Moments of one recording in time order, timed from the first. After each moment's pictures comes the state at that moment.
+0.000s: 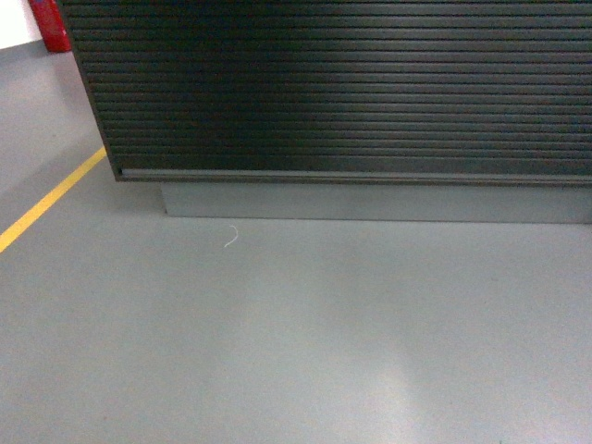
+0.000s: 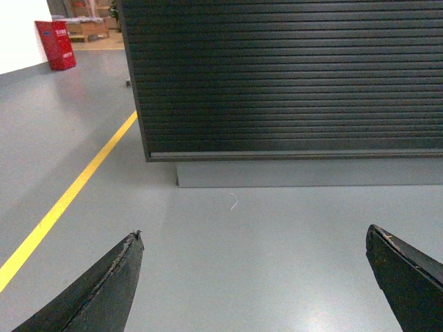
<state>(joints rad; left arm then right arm) 0.00 0.01 0.01 -0.01 0.00 0.00 0.00 0.01 0.01 -0.01 0.00 0.00</state>
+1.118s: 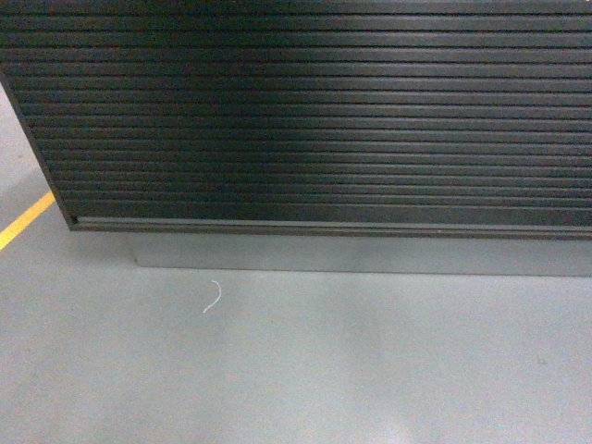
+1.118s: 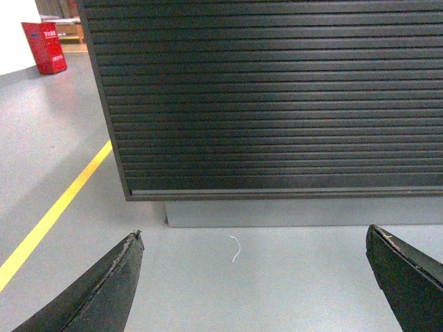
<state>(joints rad) 0.00 0.01 0.01 0.00 0.00 0.00 0.00 0.01 0.01 -0.01 0.00 0.00</state>
